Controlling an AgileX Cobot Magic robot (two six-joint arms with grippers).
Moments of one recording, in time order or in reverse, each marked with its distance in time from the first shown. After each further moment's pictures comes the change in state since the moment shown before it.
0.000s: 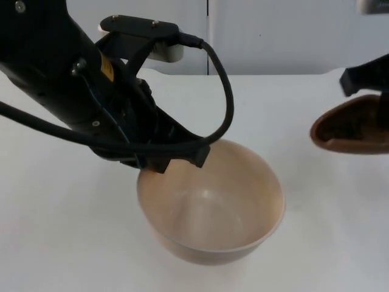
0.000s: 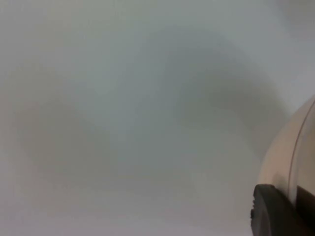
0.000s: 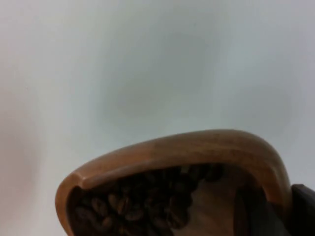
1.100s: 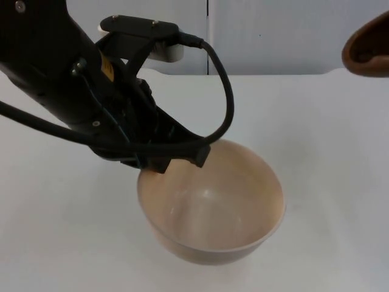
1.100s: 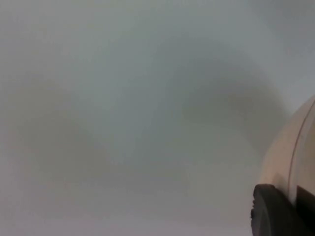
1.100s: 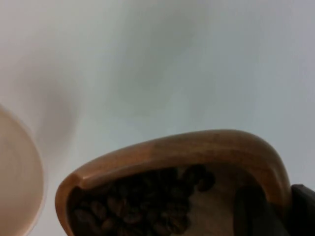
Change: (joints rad) right arm 0.049 -0.105 -0.333 0.094 0.444 -0.218; left arm 0.000 0.000 0.000 -0.003 0.000 0.000
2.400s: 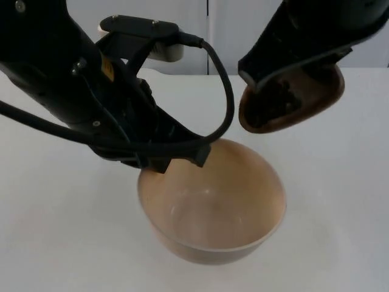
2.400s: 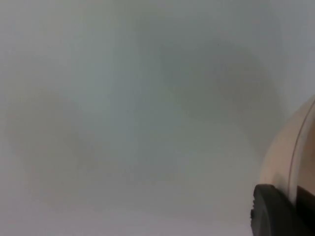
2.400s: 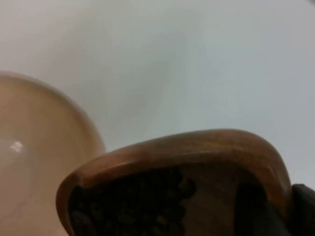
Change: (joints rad) right arm 0.505 0.189 0.000 -0.537 -0.014 0.313; left arm 0.000 0.000 0.000 -0.003 0.000 0.000
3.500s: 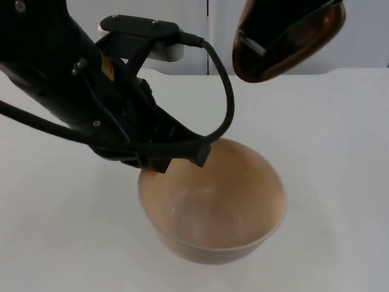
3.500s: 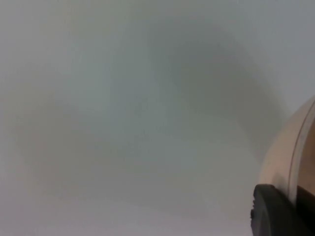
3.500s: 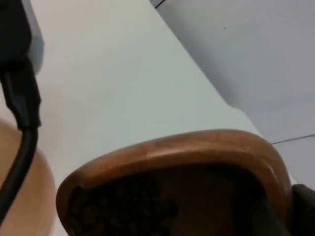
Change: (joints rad) right arm 0.135 -0.058 0.000 -0.258 0.019 -0.045; left arm 0.000 0.000 0.000 -0.001 -0.002 0.000
